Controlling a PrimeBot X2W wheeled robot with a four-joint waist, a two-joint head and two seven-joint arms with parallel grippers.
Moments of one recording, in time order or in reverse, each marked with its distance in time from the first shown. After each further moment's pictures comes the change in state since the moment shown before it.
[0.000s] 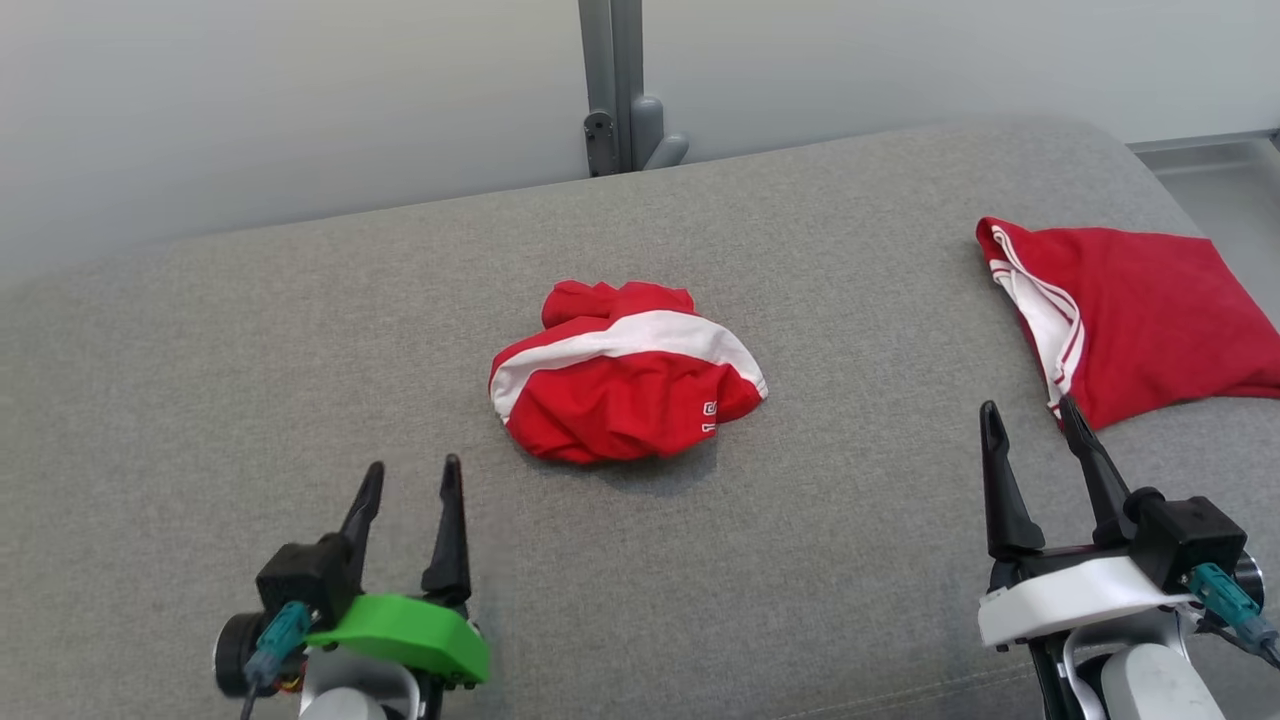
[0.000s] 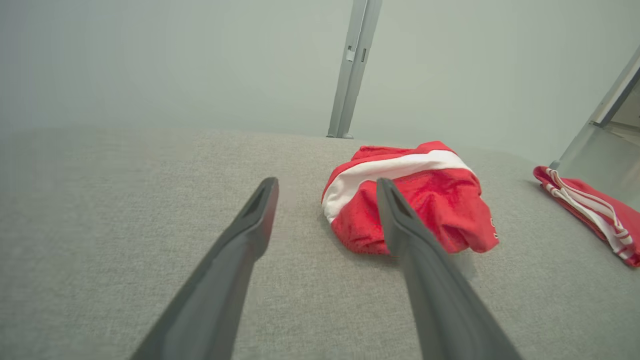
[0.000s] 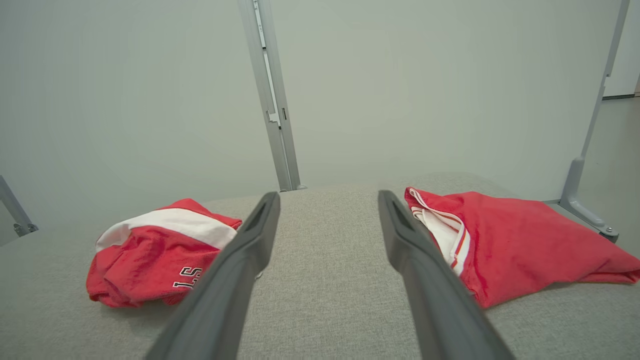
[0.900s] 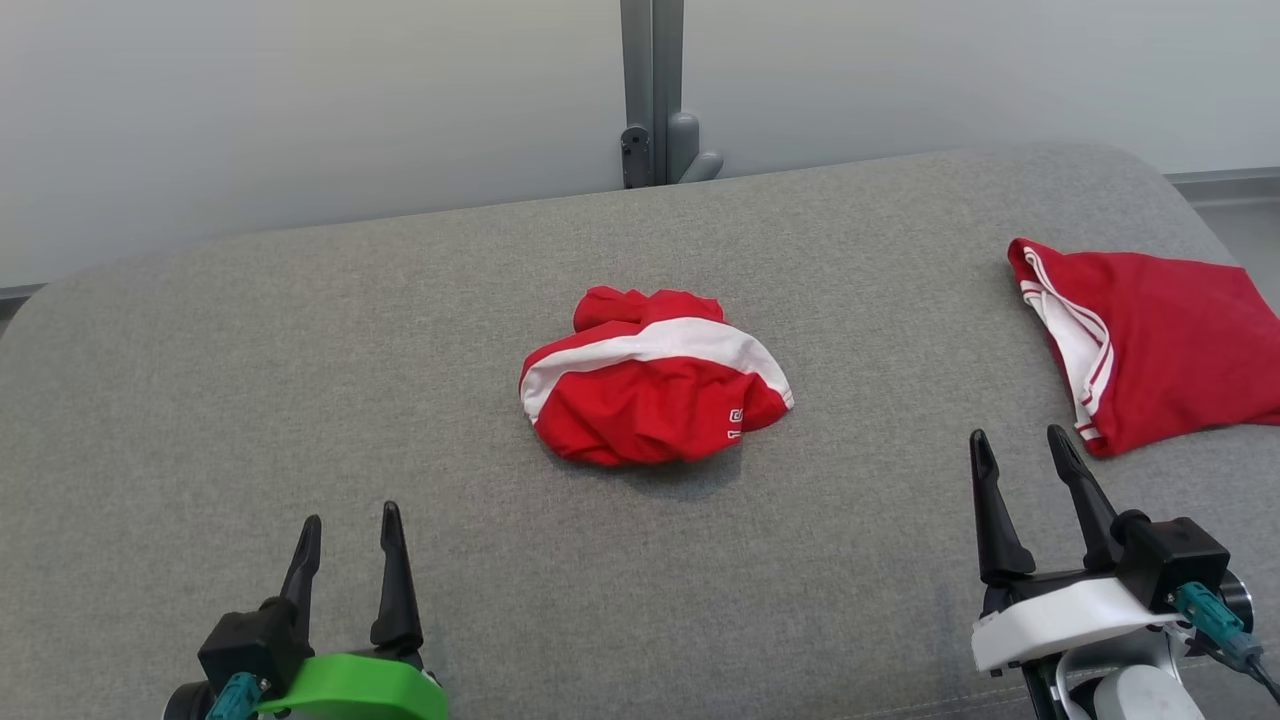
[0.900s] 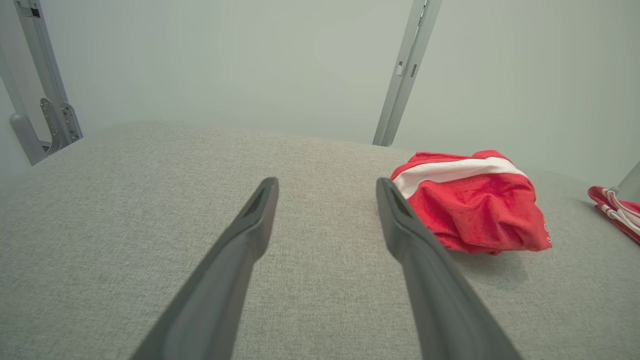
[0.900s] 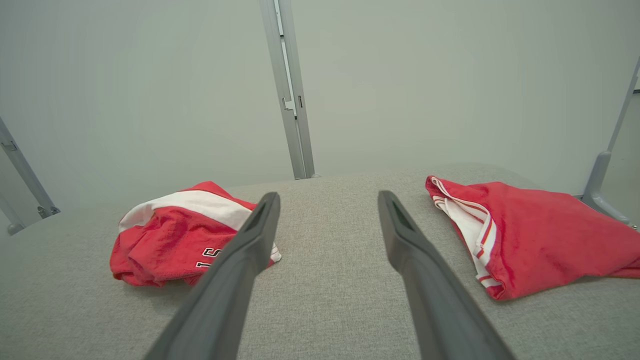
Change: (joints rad) left arm 0.184 -0.050 0.208 -0.129 0.114 -0.025 0.000; right arm 0.039 0.000 0.008 0.018 -0.002 0.000 0.000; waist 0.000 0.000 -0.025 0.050
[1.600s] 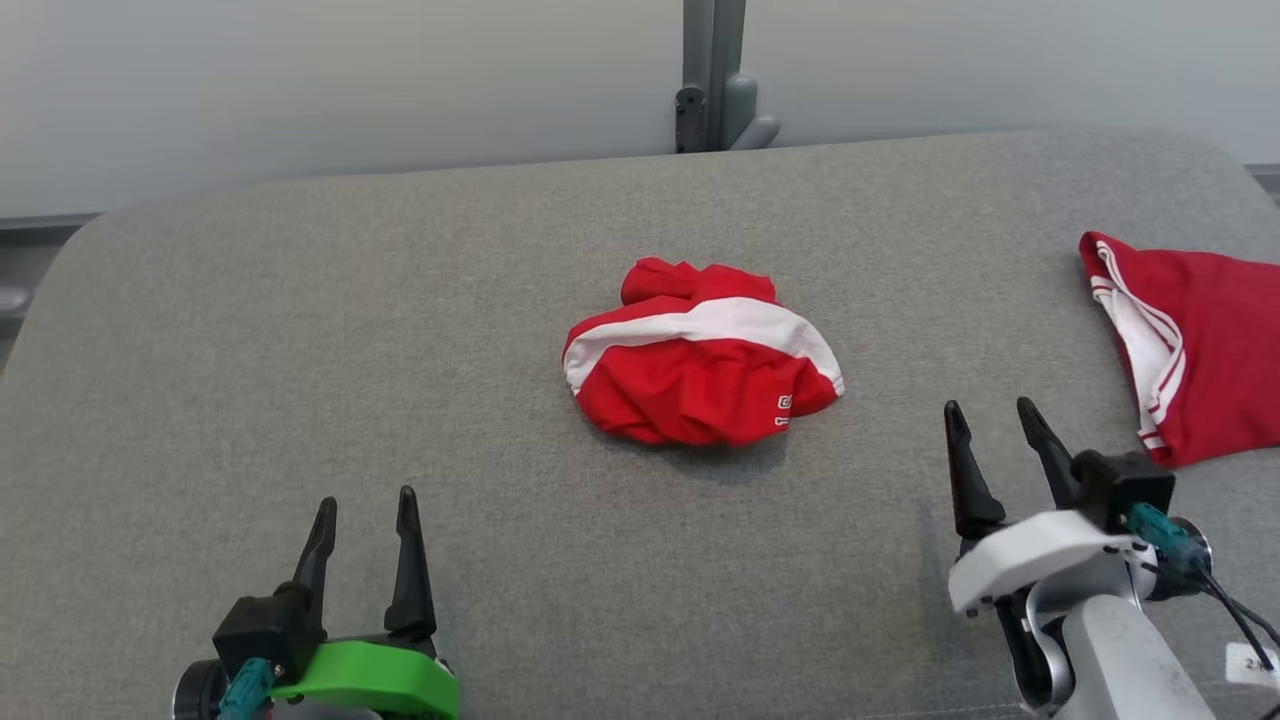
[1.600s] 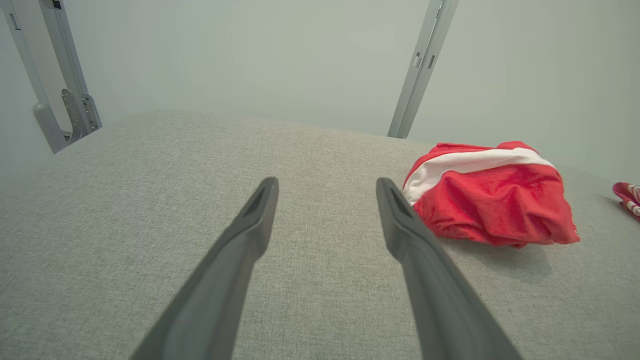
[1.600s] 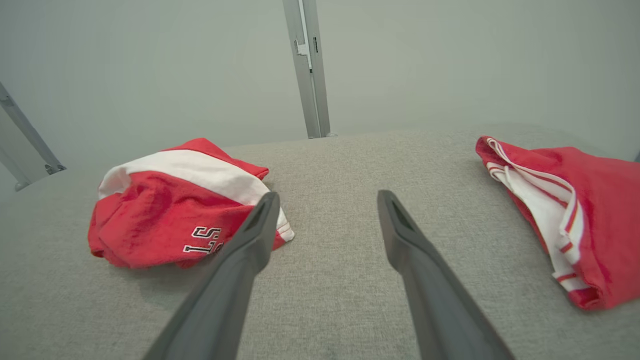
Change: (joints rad) left arm -0.017 -0.018 0.004 0.002 0.036 -0.032 0.000; right arm -0.177 0.000 -0.004 0.258 -0.001 0.000 0.017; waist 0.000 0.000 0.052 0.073
